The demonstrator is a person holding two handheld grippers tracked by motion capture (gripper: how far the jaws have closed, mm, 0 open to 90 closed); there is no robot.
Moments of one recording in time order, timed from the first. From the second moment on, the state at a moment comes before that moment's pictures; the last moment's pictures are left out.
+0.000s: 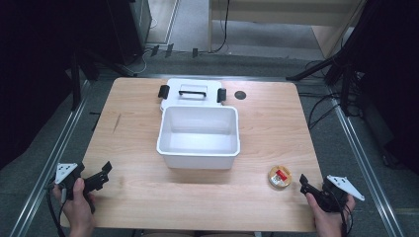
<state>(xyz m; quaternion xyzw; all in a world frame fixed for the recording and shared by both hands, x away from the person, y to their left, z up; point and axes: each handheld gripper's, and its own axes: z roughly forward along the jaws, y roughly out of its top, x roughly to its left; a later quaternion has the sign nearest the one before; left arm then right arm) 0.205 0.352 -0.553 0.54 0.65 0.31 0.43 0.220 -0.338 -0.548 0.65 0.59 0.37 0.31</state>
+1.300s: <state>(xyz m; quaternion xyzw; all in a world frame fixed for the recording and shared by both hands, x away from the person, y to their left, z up) 0.203 0.351 -0.553 0.56 0.64 0.30 0.43 0.246 -0.300 -0.507 0.57 0.76 0.22 0.22</state>
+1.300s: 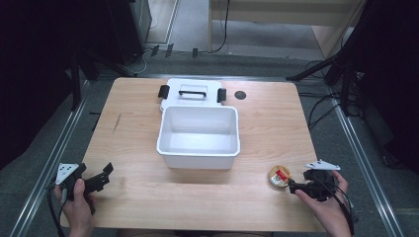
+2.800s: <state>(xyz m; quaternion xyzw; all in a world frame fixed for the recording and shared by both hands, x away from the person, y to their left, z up) 0.206 0.354 -0.554 0.57 0.65 0.27 0.43 0.313 -0.228 -0.500 0.53 0.84 0.02 0.07</state>
